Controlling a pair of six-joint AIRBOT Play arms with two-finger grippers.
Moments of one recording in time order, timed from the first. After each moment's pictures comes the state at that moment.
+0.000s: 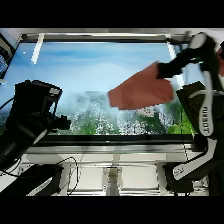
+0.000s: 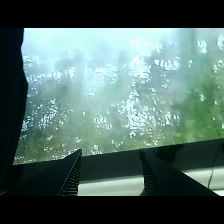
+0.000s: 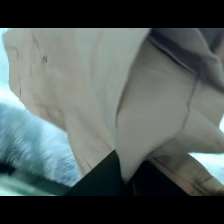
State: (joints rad) left arm -0.60 -0.69 0.76 1.99 -1.25 -1.97; right arm -0.11 -1.72 1.99 -1.25 1.64 1.45
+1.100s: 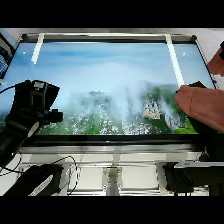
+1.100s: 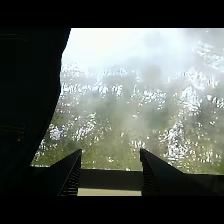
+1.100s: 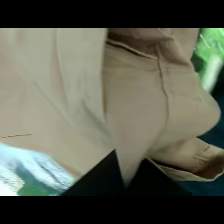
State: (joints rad) left arm -0.43 -0.69 0.76 1.99 -1.18 -1.98; right arm -1.02 -1.59 1.75 -1.43 1.58 1.50
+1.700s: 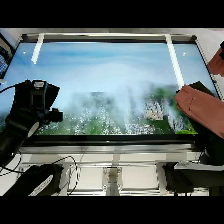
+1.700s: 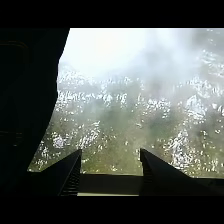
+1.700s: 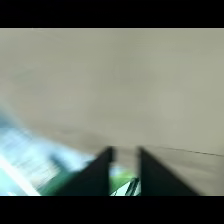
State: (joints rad) left arm -0.43 -0.69 0.76 1.99 -1.16 -1.98; right arm -0.89 -1.43 1.51 -1.26 1.45 1.43
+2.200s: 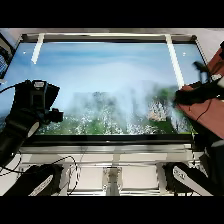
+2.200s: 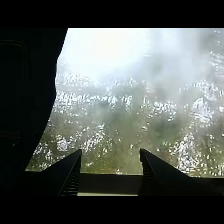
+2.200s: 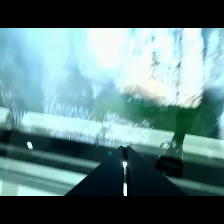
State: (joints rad) left arm -0.43 -0.69 0.76 1.98 -1.16 -1.98; right arm -0.16 -1.06 1.11 -1.29 1.43 1.36
